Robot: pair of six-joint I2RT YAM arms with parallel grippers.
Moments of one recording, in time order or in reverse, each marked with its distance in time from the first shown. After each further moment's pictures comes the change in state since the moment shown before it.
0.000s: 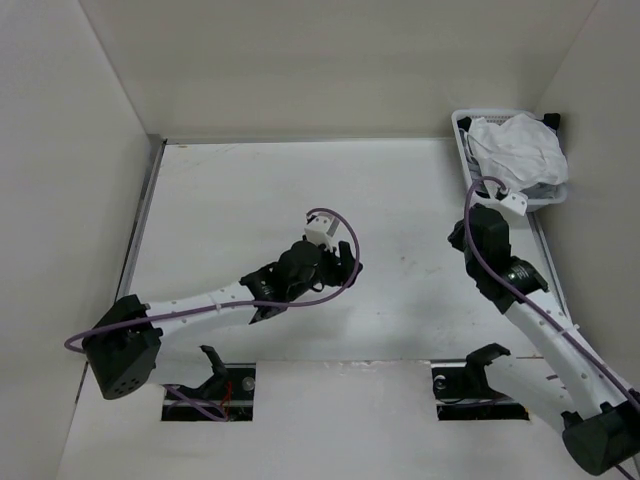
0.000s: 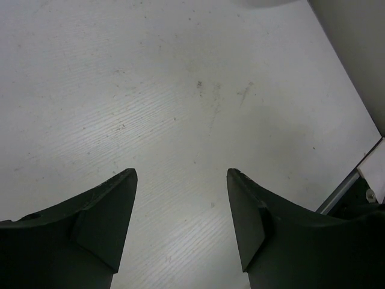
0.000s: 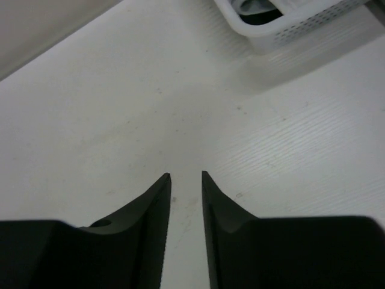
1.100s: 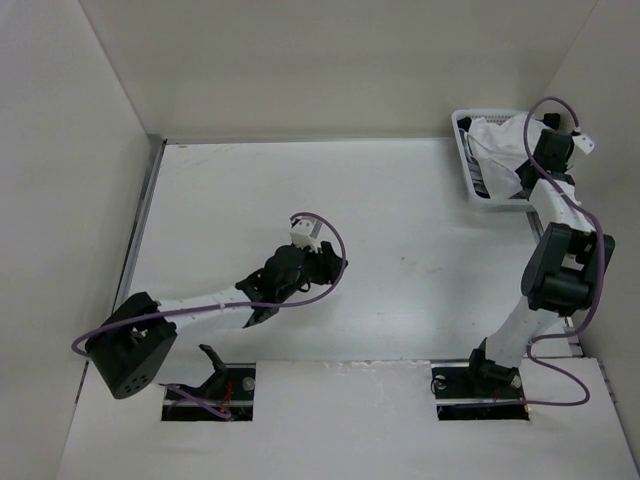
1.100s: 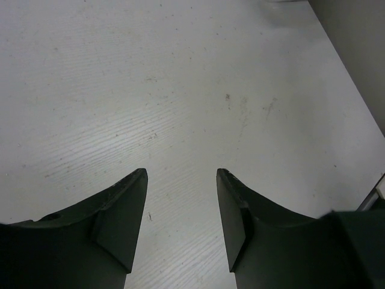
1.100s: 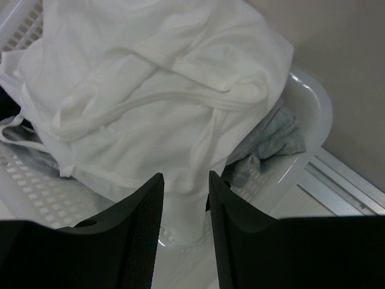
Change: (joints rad) left arm 0.116 0.036 -0.167 0.272 0.060 0.012; right arm -0.735 0.945 0.612 0.249 -0.263 -0.134
